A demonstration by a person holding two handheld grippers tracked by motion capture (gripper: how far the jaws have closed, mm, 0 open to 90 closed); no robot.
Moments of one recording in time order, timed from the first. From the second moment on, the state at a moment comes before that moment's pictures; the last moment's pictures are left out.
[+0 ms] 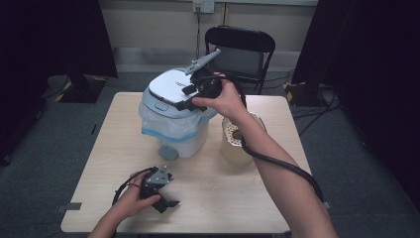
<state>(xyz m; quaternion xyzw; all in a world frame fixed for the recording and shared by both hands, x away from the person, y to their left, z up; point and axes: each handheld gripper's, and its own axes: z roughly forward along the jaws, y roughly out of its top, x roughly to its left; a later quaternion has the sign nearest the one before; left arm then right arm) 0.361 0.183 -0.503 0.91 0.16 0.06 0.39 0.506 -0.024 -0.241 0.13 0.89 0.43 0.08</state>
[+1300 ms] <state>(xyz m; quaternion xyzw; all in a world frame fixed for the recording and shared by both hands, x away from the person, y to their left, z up) 0.361 0.183 -0.503 0.91 0.16 0.06 0.39 0.524 -0.016 -0.252 0.15 0.88 0.44 0.11</state>
